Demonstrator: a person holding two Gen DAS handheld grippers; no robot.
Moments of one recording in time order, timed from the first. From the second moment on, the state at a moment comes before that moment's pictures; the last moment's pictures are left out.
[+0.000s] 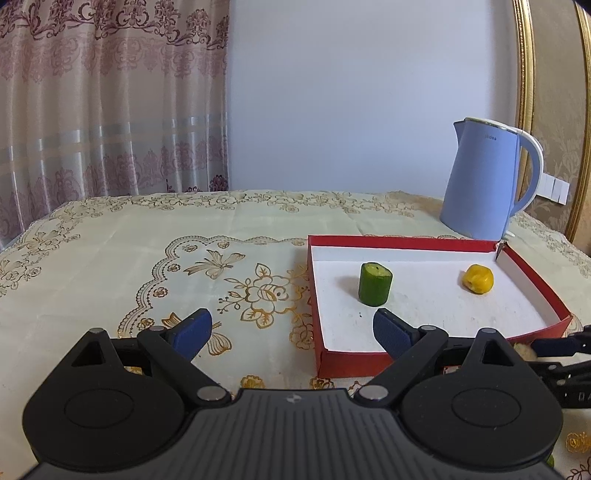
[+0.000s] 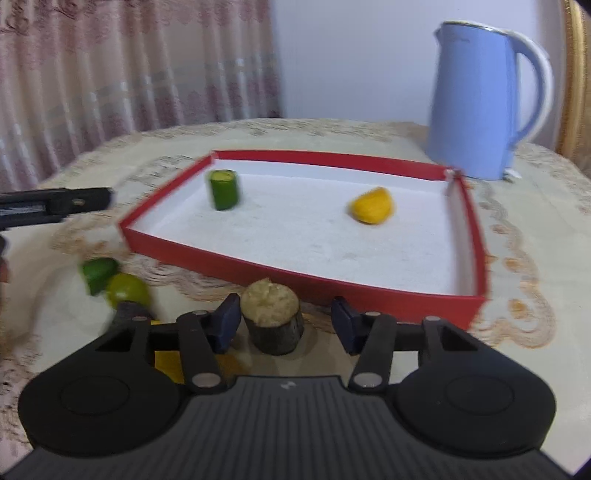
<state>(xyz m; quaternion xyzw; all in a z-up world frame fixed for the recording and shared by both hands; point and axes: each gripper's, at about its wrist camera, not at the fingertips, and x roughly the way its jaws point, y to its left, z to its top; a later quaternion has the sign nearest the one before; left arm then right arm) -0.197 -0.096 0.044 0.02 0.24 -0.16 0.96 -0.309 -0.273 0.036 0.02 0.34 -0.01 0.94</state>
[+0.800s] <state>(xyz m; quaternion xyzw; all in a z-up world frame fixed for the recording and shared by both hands) -0.230 -0.086 0.025 0.08 0.27 -0.16 0.94 -0.364 -0.294 0.031 0.05 0.28 -0.01 0.96</state>
